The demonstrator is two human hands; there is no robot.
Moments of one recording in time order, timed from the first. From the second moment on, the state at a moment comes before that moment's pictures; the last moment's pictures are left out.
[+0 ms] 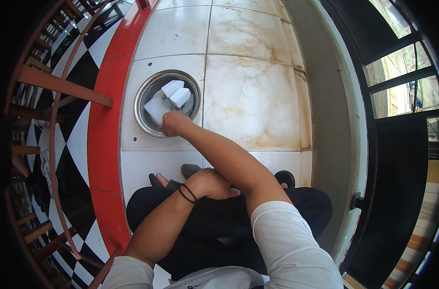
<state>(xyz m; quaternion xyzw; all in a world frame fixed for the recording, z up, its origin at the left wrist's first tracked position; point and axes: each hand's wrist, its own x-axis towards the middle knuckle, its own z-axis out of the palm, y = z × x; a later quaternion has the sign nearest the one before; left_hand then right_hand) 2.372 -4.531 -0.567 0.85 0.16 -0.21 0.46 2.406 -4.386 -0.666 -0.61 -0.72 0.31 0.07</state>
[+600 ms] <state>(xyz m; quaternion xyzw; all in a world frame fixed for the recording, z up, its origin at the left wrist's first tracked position) 2.375 -4.527 -0.542 0.83 0.19 -0.30 0.43 2.690 -4.491 -0.469 -0.78 -0.56 0.28 0.07</state>
